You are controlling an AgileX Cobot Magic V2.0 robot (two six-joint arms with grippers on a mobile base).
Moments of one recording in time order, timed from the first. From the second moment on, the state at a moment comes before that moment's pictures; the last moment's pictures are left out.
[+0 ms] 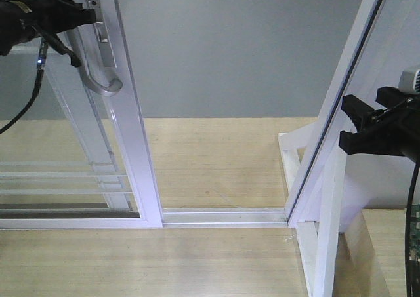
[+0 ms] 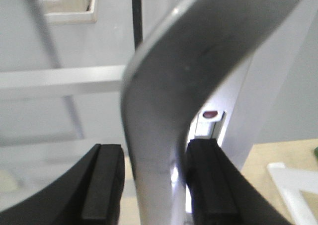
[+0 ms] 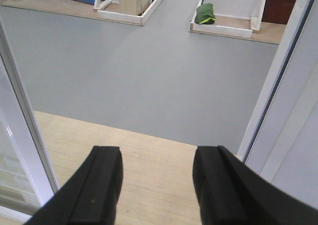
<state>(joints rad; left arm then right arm) -0.10 1.77 -1.34 -0.08 0.06 0.05 0.23 0.94 -0.50 -0.60 -0.05 0.56</state>
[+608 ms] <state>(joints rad) -0.09 1.49 -1.16 0.01 0.23 0.10 0.23 0.94 -0.50 -0.60 -0.05 0.56</state>
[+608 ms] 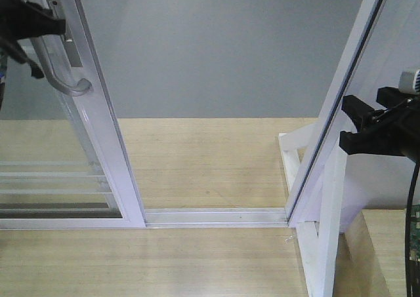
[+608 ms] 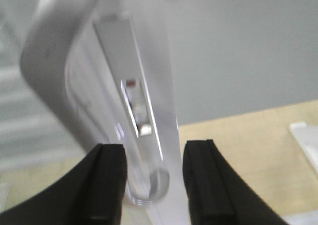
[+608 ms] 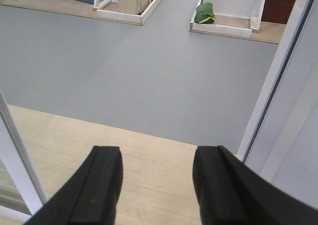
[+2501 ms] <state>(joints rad) -0.09 -0.01 0.03 0.01 0.13 -0.05 0.23 0.94 -0.50 -0.60 -0.05 0.56</state>
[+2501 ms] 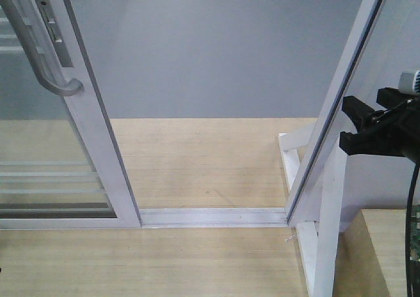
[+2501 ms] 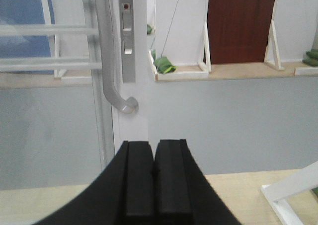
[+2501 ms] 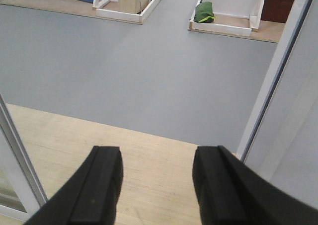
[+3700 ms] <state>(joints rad) -0.09 -0.01 0.03 0.01 0.14 -0.05 0.06 0.50 -0.39 -0.20 0.19 -0.07</state>
